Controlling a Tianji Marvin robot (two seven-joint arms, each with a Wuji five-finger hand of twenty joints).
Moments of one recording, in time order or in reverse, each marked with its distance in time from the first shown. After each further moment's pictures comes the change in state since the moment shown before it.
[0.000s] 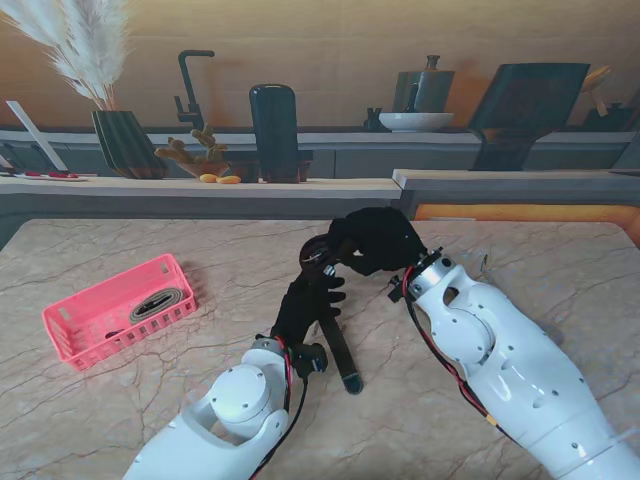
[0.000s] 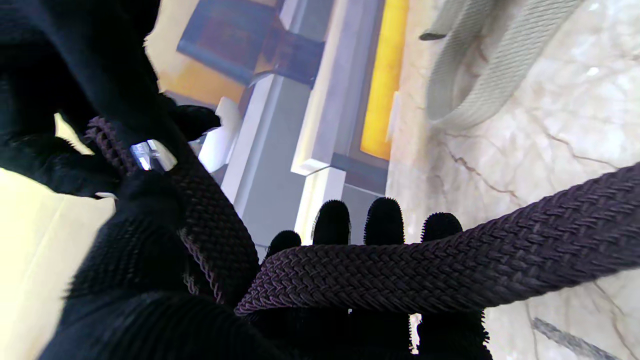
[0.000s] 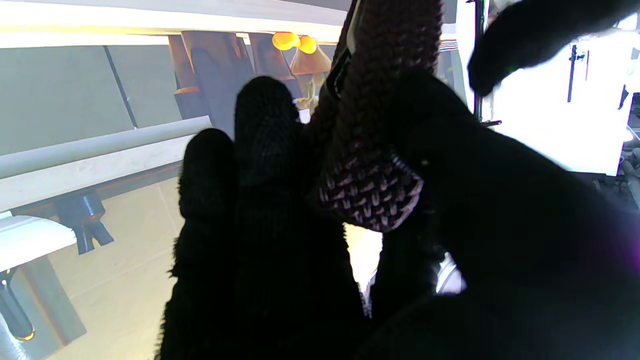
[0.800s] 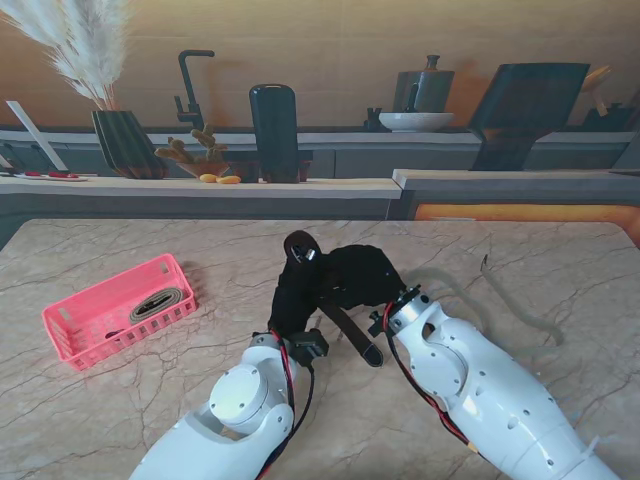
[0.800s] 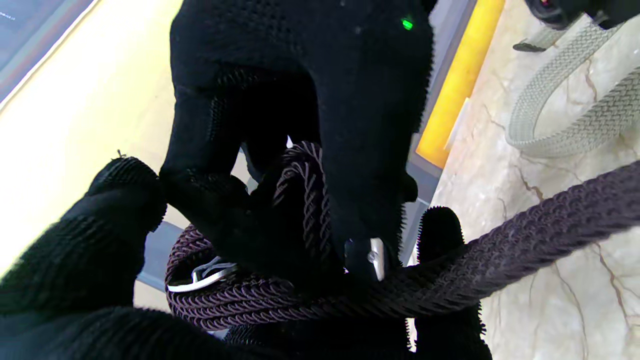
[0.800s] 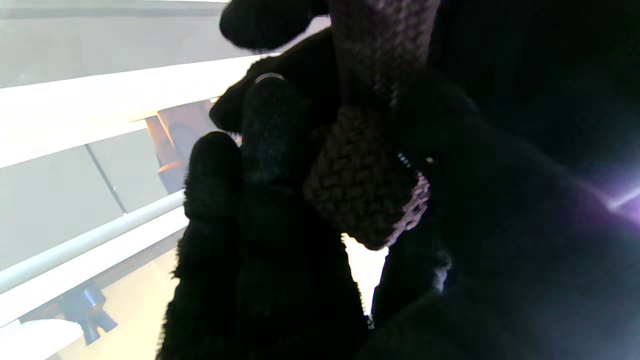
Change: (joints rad) left arm 0.013 -0.019 -0.010 -0.040 -0.157 -0.121 0.040; right arm -0.019 -0.031 -0.122 0.121 0.038 -0.018 -0.126; left_hand -0.197 -0.181 0.362 -0.025 -0.079 -0.113 -0.153 -0.058 -0.061 -0.033 -0.012 -0.027 0.018 -0.053 -0.061 -0.025 0.075 -0.023 -0.074 -0.043; right_hand 0.002 0.054 -0.086 0.002 -0.074 -0.063 0.017 0.057 -0.013 0.021 0.052 0.013 -0.002 -0.028 -0.032 0.000 -0.043 -0.015 -0.040 -0.004
